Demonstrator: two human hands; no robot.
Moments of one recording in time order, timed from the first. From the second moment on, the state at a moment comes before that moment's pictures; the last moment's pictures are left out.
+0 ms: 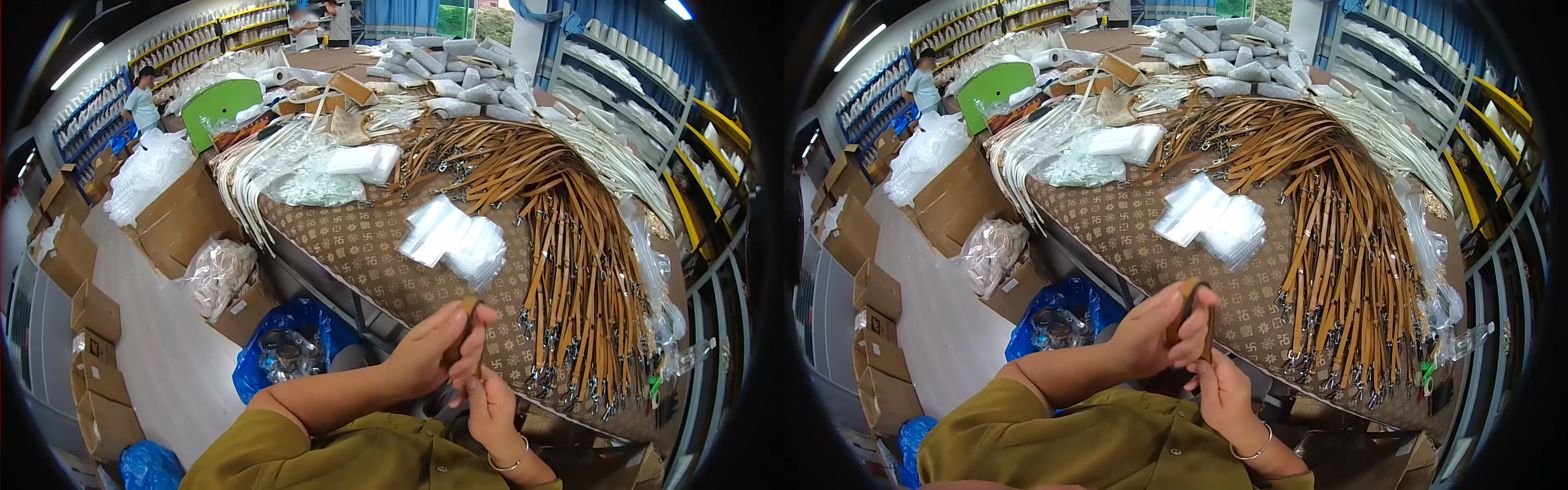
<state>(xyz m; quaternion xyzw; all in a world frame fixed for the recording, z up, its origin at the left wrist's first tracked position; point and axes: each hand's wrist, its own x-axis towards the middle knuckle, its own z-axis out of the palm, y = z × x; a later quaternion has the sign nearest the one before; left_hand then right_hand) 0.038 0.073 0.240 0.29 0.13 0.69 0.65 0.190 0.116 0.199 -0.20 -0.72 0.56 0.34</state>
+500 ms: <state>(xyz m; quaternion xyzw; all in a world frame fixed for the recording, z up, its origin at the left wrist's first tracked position) 0.017 0.085 0.207 0.77 0.41 0.30 0.38 0.227 0.149 0.248 -0.24 -0.87 0.32 0.29</state>
